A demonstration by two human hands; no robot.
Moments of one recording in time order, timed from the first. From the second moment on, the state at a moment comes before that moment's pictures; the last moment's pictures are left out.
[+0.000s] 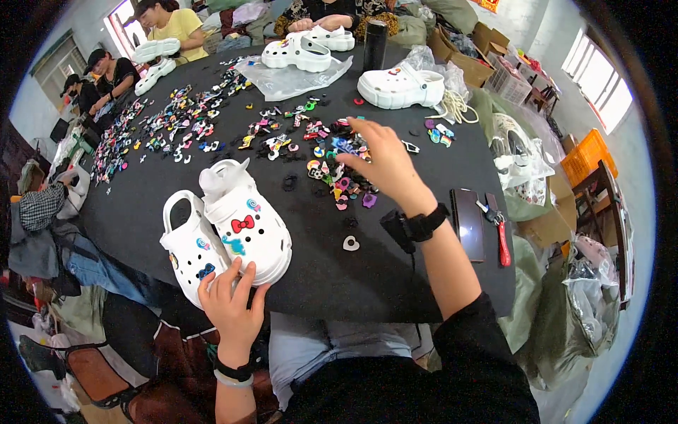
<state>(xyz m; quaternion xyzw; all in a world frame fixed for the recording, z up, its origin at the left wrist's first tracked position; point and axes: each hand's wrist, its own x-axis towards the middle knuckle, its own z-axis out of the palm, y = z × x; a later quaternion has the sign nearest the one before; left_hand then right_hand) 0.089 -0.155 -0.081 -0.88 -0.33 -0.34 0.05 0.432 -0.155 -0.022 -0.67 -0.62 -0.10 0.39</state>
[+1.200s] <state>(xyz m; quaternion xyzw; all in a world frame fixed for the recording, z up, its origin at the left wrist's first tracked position) 0.081 -0.150 -0.088 -0.90 -0.31 -0.31 0.05 0.300 -0.178 -0.038 -0.49 -0.73 0.12 0.46</state>
